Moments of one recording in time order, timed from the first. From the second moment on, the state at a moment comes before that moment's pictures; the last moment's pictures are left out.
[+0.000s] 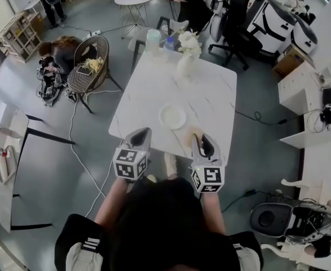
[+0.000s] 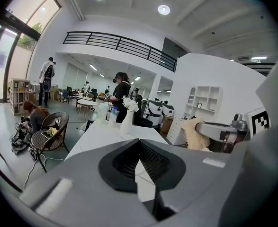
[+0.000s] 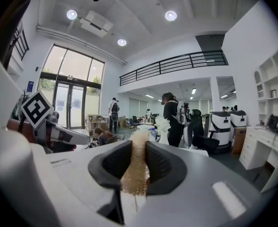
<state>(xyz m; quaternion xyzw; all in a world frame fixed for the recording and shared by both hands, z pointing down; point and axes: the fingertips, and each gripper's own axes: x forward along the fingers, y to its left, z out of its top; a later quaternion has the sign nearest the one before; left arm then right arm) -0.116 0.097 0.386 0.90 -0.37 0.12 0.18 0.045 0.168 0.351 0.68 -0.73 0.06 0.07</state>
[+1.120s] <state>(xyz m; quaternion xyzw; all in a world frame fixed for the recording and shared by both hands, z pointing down) -0.109 0.103 0.375 0.90 -0.37 0.13 0.17 0.048 0.167 0.348 0.67 -0.73 0.06 0.07</state>
